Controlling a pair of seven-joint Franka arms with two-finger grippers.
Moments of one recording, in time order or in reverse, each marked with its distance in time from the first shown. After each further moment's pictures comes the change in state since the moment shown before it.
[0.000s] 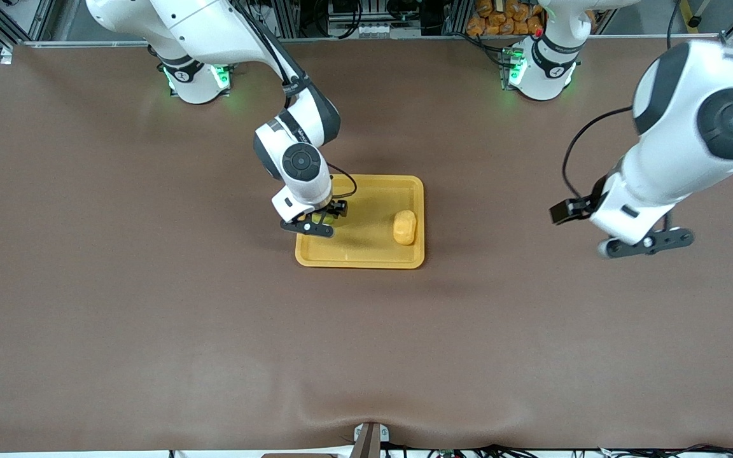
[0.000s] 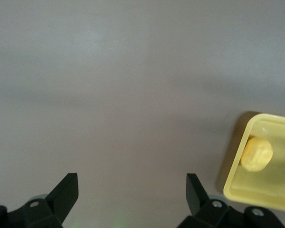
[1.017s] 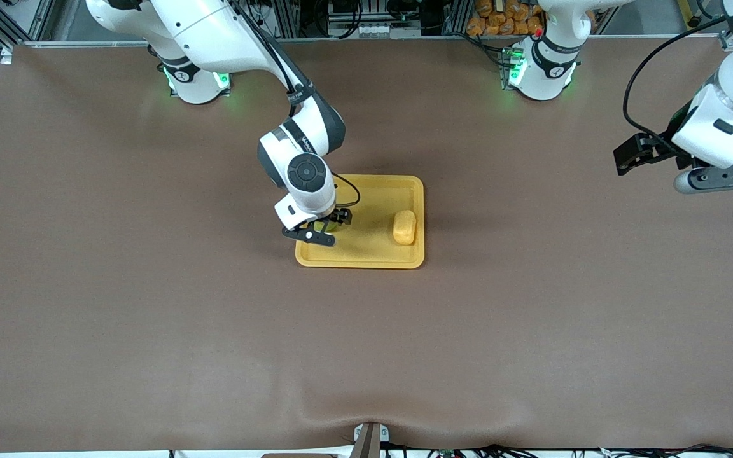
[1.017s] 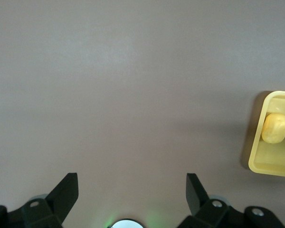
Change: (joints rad) left arm 0.090 -0.175 0.004 0.003 -0.001 -0.114 0.183; right arm -0.002 0.037 -0.016 0.117 0.000 -0.132 0.030
